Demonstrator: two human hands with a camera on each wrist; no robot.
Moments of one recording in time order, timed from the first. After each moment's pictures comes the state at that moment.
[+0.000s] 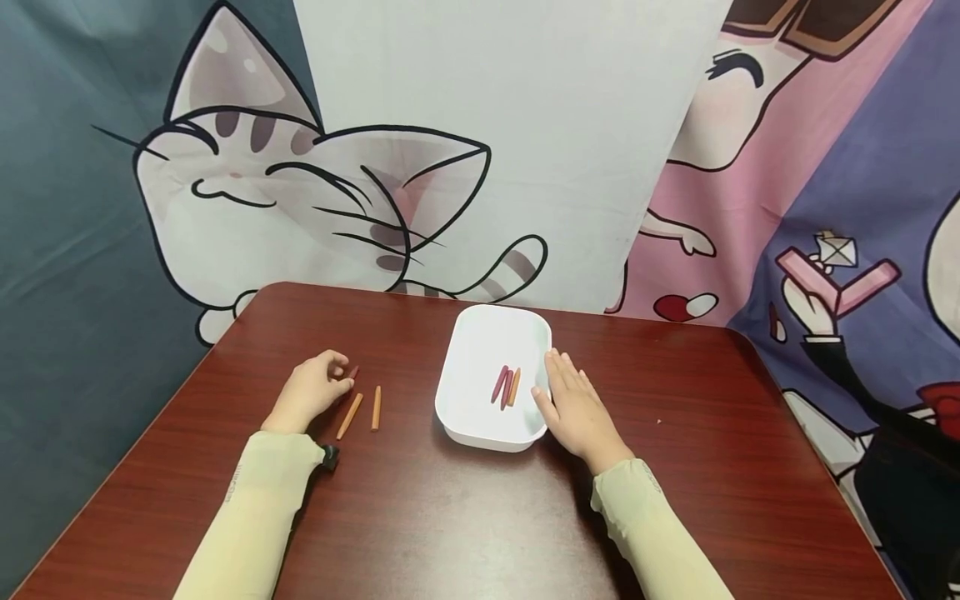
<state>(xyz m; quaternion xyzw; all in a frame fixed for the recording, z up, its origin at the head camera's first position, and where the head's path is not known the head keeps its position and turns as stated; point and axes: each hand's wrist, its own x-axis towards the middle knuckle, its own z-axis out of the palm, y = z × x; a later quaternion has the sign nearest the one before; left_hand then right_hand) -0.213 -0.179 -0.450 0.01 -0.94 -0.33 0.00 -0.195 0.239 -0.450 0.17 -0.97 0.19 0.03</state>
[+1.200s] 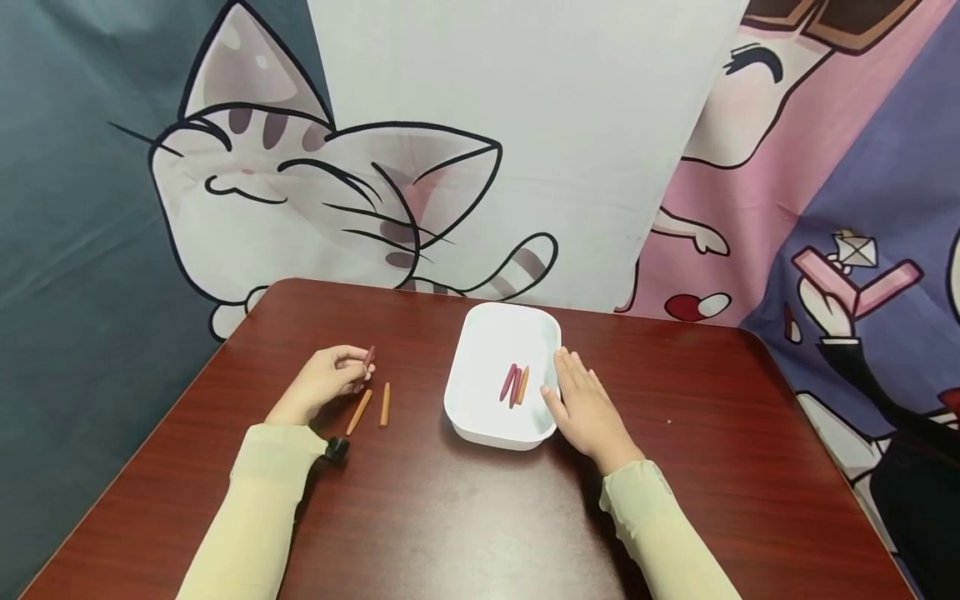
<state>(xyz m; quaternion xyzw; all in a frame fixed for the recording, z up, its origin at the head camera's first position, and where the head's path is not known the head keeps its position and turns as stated) -0.220 -0.182 -0.445 0.00 -0.81 -0.58 -0.08 -0.197 0.238 -0.450 0.17 -0.97 0.20 0.02</state>
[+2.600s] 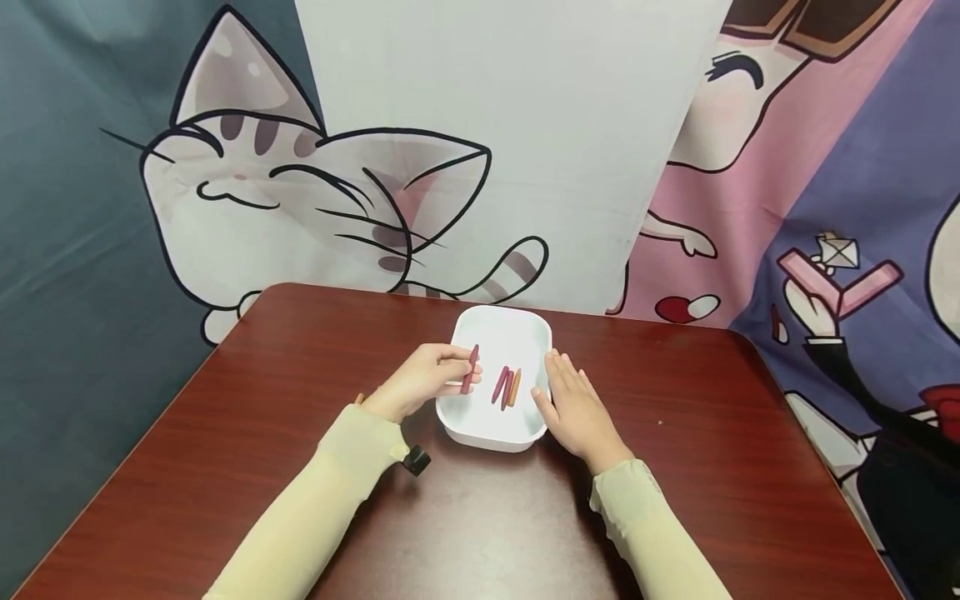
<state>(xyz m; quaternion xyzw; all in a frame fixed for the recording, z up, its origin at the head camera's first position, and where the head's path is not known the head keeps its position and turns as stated) -0.226 -0.029 -0.408 -0.05 -0.69 -0.69 -0.20 -0.198 0.240 -0.451 0.18 -0.97 0.19 0.03</state>
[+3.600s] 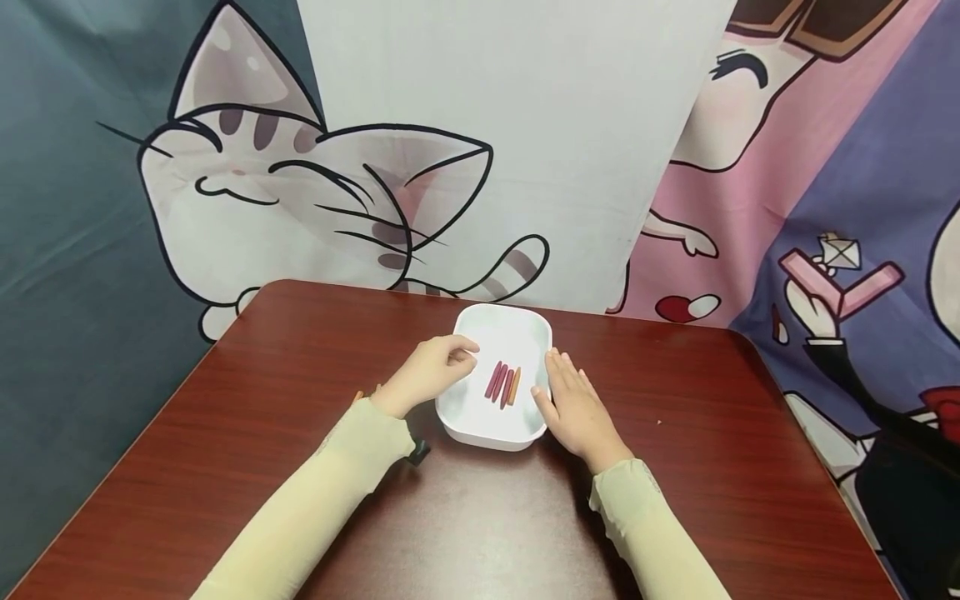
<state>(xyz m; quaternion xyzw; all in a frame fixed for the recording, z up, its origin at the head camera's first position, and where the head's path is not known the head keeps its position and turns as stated) -0.224 -0.027 -0.395 -0.16 -0.89 -0.43 -0.05 -0.197 0.238 -0.449 0.18 -0.96 0.19 0.03</state>
